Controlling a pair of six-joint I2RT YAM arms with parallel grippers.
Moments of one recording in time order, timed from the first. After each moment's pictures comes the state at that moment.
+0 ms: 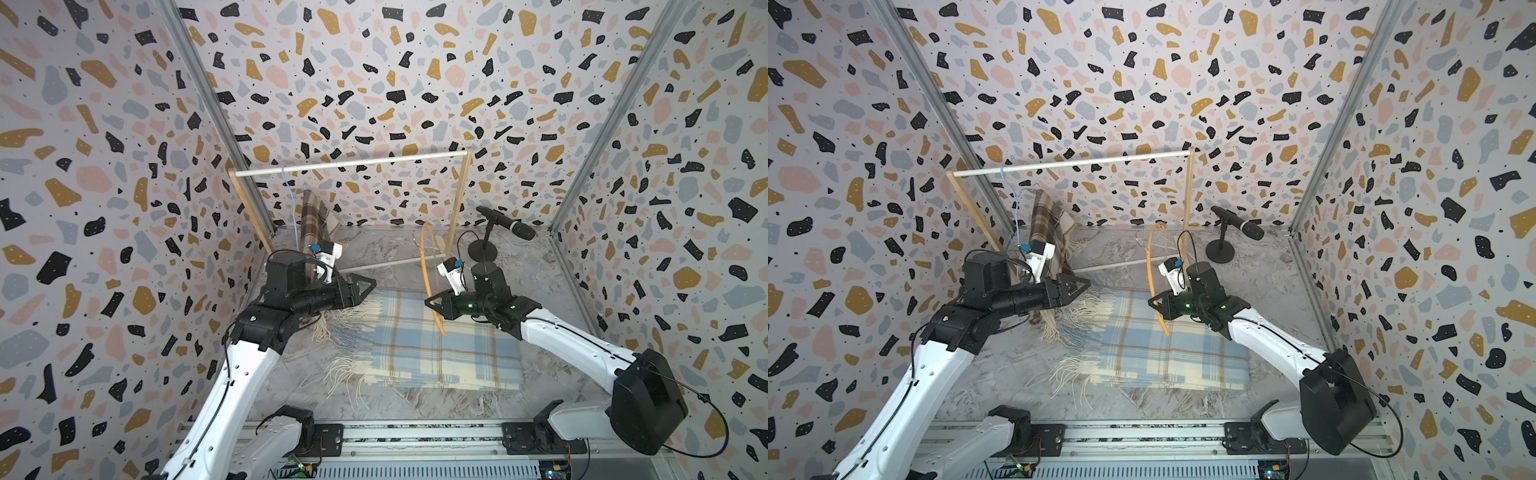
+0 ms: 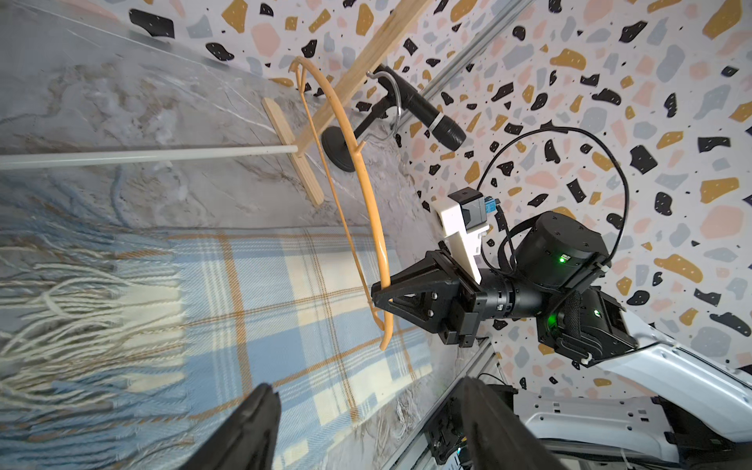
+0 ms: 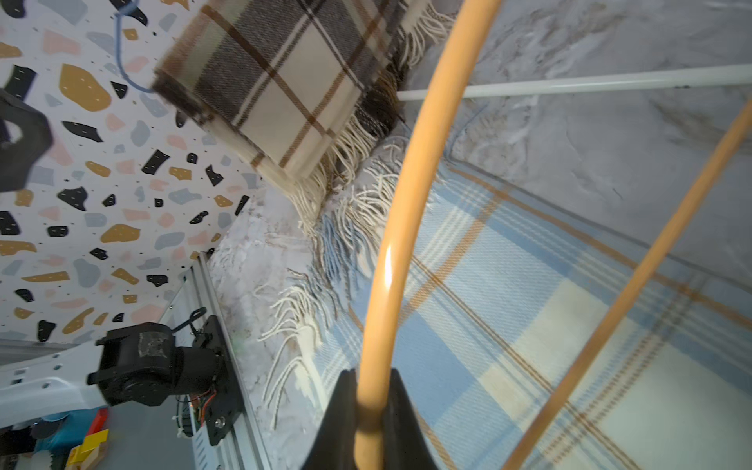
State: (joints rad) left arm -0.26 0.99 1.11 -0.64 0.63 -0.49; right arm 0.61 1.34 0.88 -0.13 -0.50 0.35
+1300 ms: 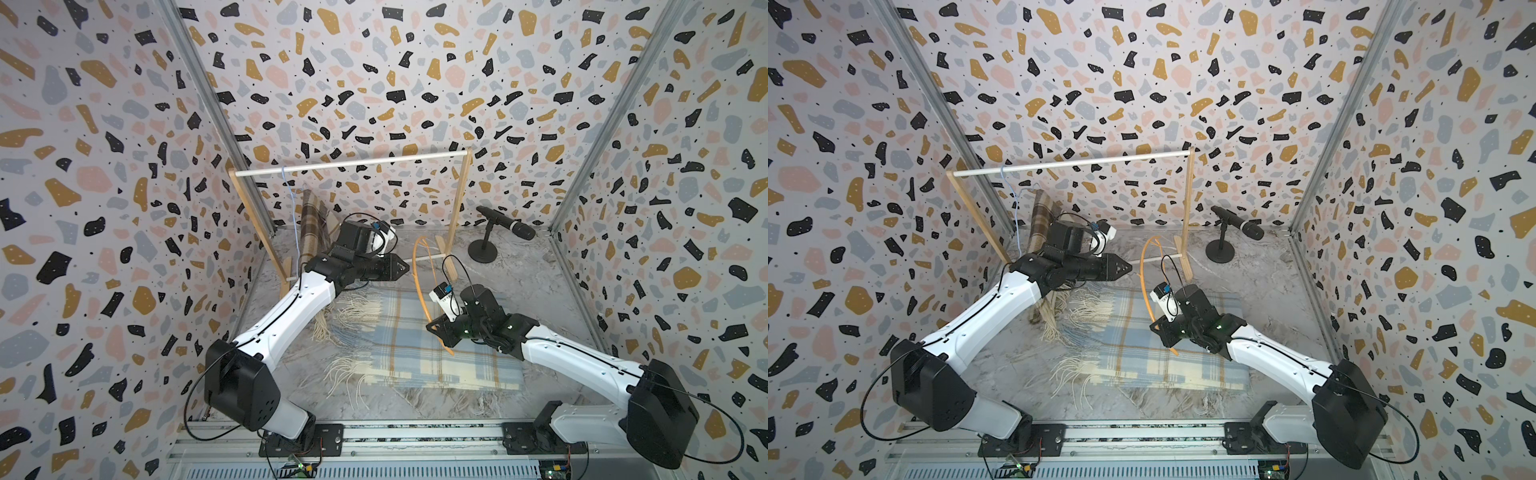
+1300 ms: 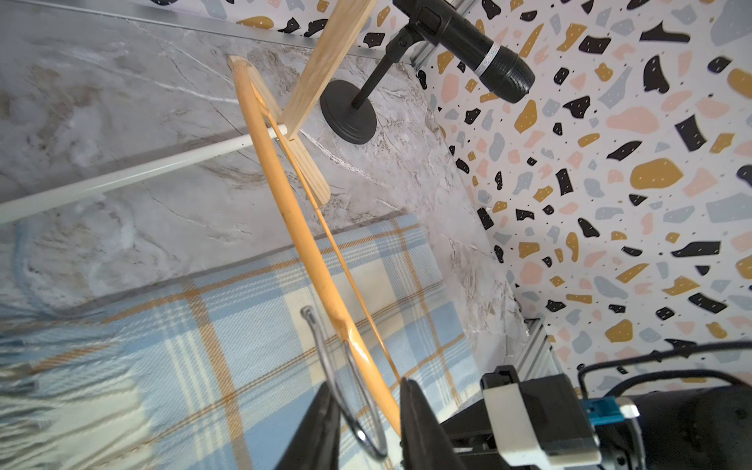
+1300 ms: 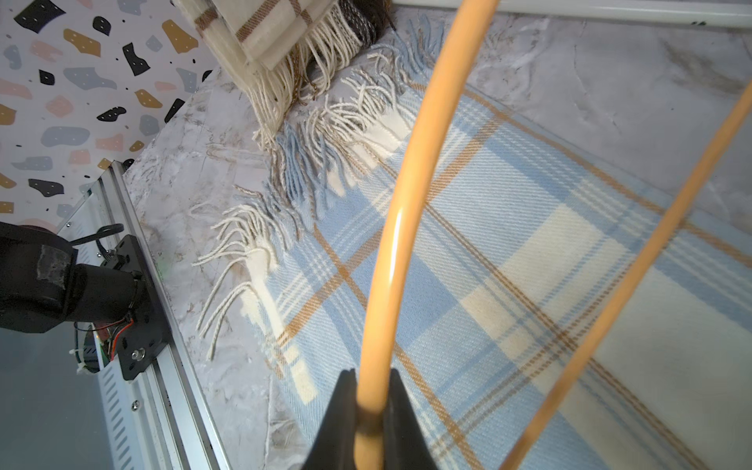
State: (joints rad) left arm -0.45 1.50 1.37 -0.54 0.51 -0.39; right arm 0.76 1.27 0.80 -0.23 -0.32 0.20
